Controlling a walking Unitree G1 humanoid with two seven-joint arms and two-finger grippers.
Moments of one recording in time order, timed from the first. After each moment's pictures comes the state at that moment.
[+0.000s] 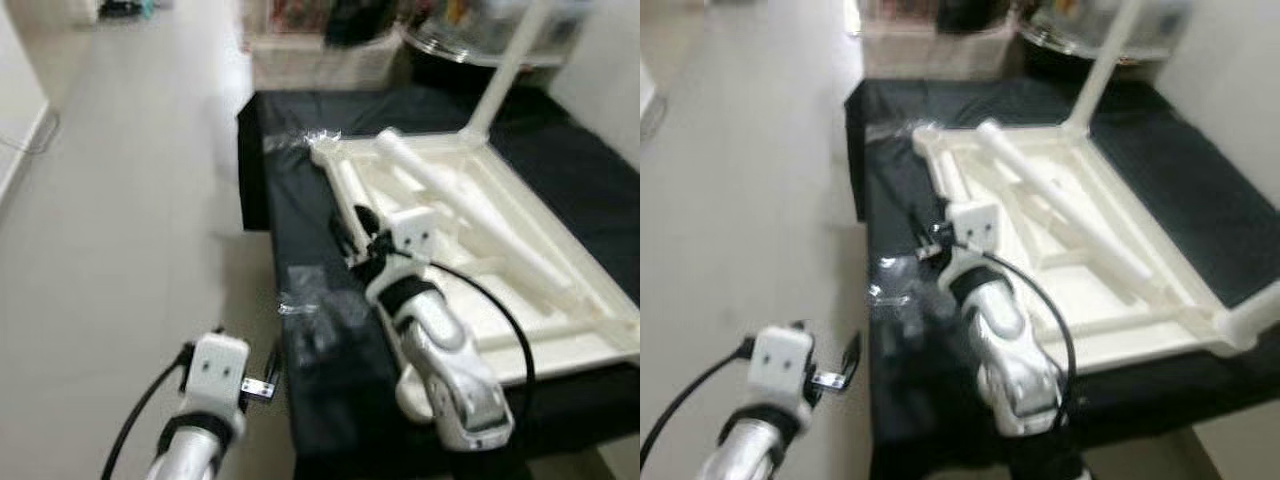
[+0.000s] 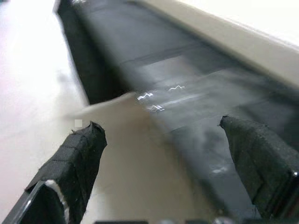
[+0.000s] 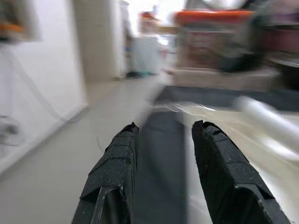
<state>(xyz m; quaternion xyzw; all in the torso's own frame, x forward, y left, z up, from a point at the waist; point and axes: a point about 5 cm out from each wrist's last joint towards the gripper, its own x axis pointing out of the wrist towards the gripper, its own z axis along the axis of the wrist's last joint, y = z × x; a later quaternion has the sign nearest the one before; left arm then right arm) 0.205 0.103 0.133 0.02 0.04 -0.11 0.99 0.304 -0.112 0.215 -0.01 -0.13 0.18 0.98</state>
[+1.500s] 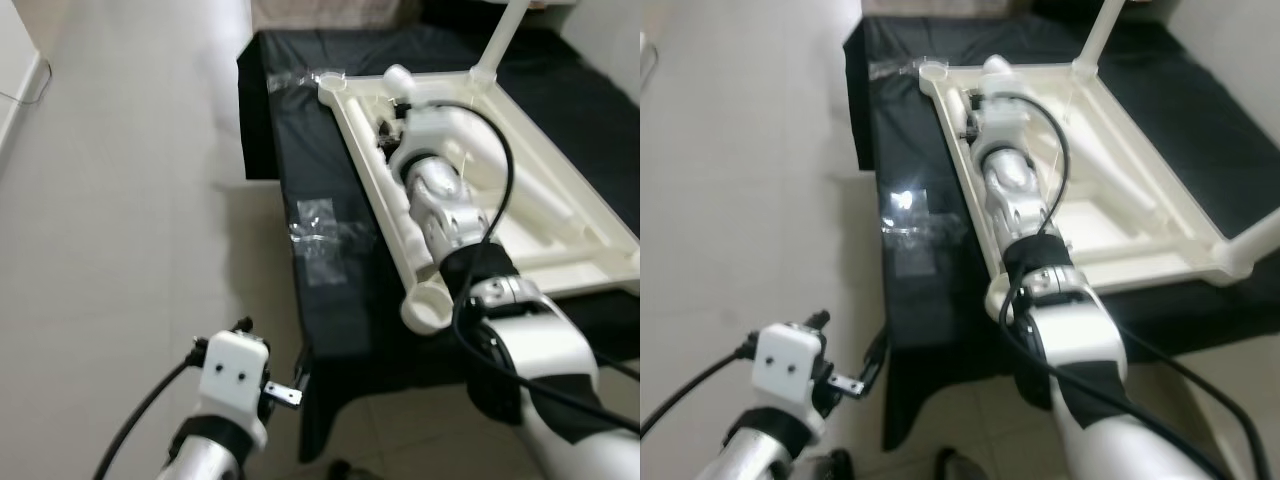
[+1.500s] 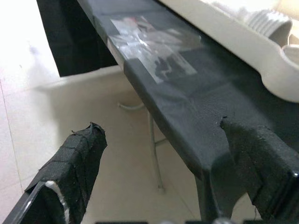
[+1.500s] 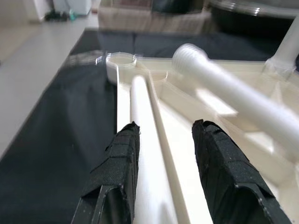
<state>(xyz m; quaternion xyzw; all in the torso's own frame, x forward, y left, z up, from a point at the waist) 0.173 0.095 0.157 -0.01 0.04 -0.13 0.99 0.425 -0.124 0.279 -0.03 -0.07 0.04 1.00</state>
